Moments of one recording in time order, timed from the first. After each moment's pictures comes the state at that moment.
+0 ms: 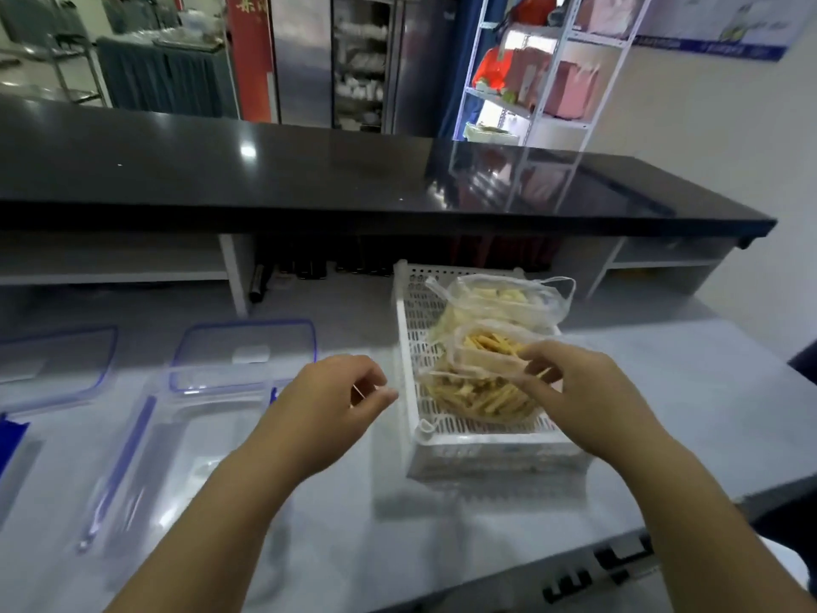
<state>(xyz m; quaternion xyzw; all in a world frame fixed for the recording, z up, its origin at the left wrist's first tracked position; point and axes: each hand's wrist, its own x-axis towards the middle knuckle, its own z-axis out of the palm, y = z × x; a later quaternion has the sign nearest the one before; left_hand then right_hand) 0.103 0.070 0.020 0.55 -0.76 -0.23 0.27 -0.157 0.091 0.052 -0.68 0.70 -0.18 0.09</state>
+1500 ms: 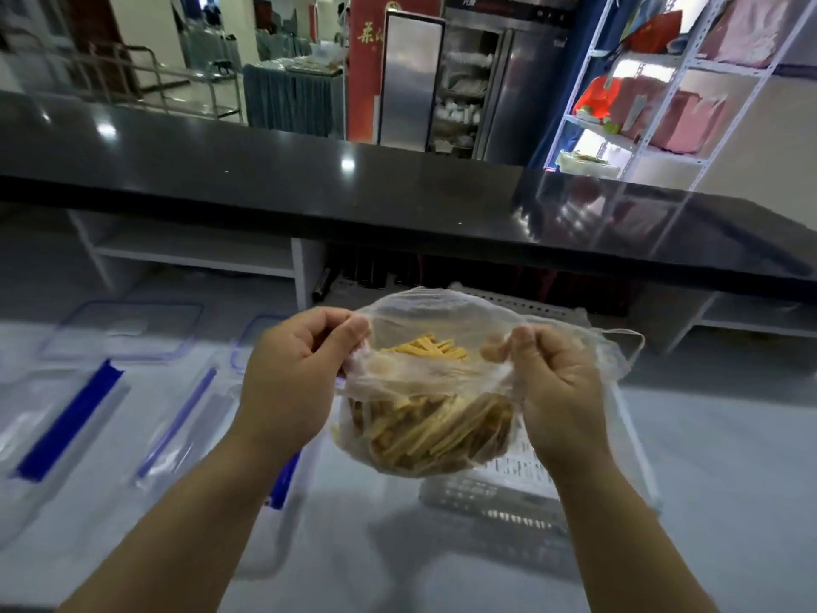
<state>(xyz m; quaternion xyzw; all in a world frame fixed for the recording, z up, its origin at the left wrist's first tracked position) 0.089 0.091 0.065 0.56 -0.54 -0.26 0.58 -0.112 0.060 0.062 -0.58 0.44 -0.58 0.37</state>
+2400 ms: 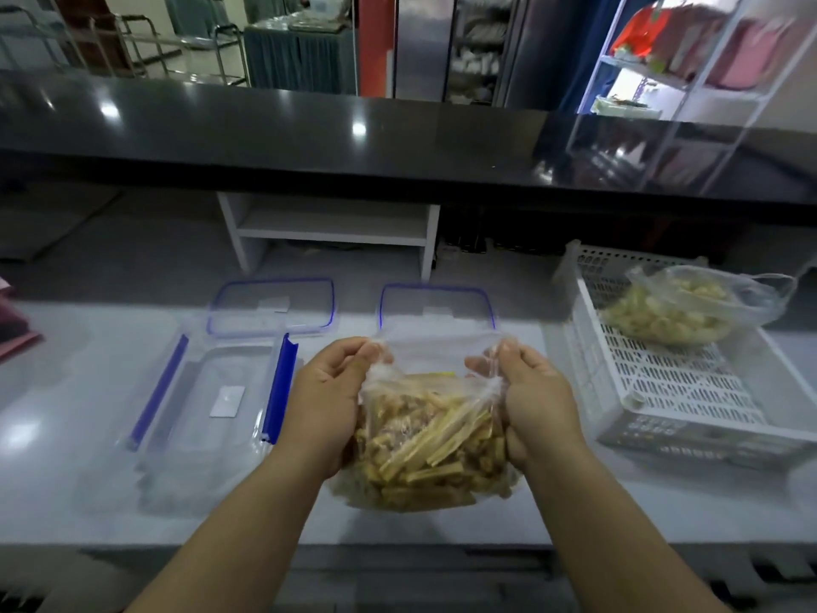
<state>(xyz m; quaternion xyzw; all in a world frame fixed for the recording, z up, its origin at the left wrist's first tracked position) 0.288 0.148 0.014 0.59 -0.33 -0.48 0.56 0.121 0.117 0.013 -0.34 0.57 -0.51 0.55</state>
